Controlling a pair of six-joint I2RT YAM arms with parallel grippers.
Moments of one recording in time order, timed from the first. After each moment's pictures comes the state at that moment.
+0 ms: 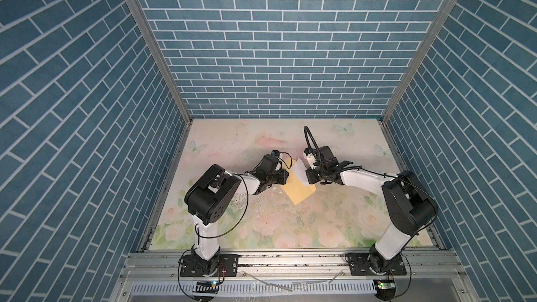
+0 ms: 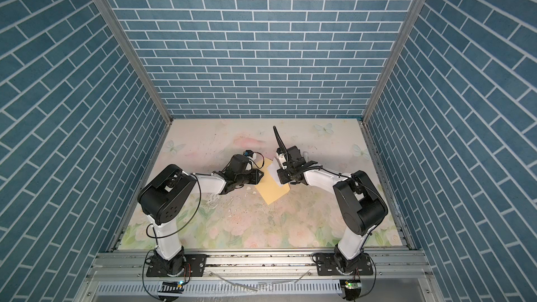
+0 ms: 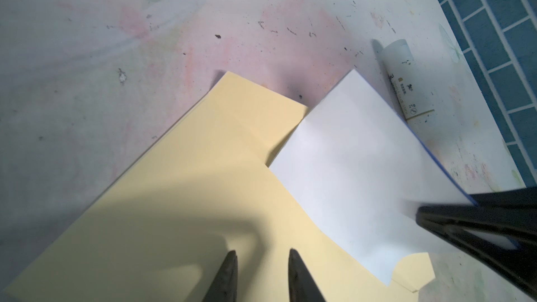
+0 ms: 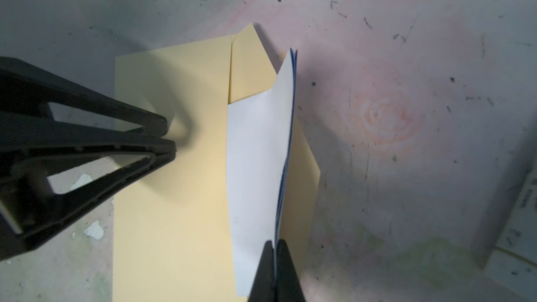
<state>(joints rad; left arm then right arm) -0.61 1.90 0.89 0.31 0.17 -0.50 0.61 1.71 0.99 -0.21 -0.10 0.07</state>
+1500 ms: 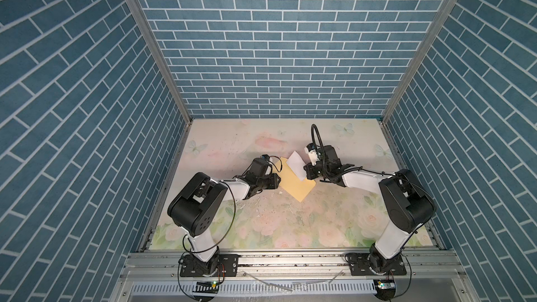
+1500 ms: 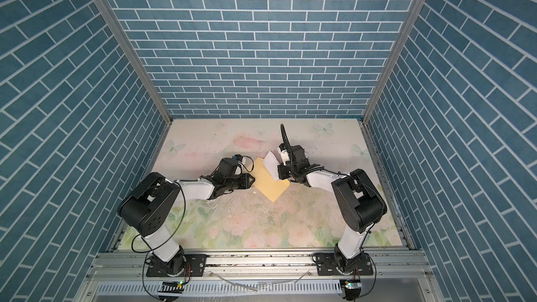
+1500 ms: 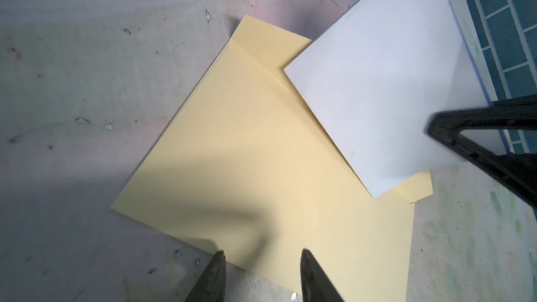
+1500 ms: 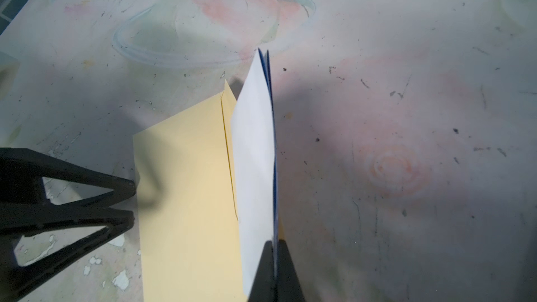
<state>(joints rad) -0.55 1.75 0.75 0.23 0.20 -0.54 0.56 1.73 0.91 0.08 -0.19 0.16</state>
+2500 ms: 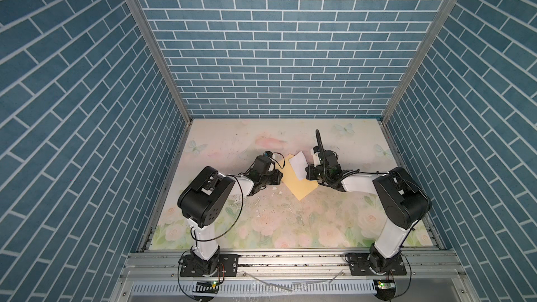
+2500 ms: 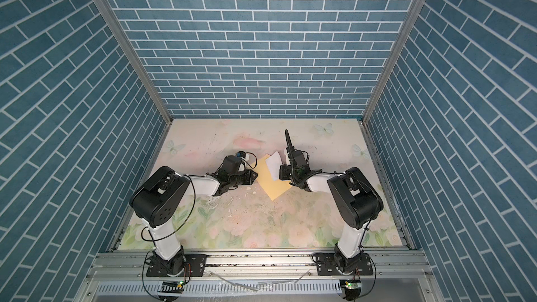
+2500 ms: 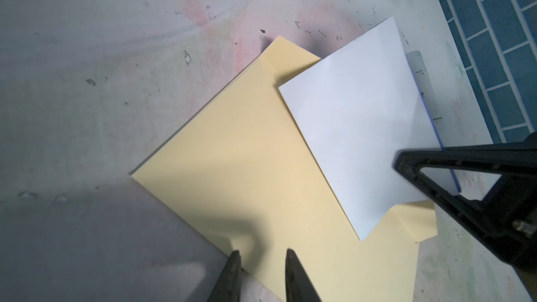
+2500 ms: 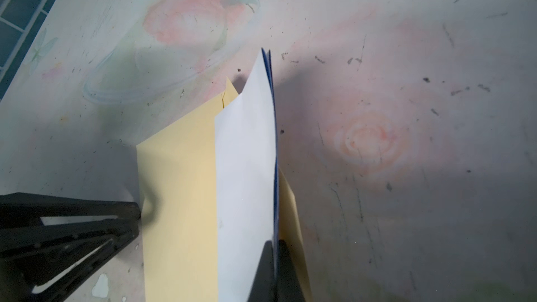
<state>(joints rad) -0.55 1.85 0.81 0.32 0.20 -0.54 0.56 1.78 0.83 0.23 -0.13 0.41</state>
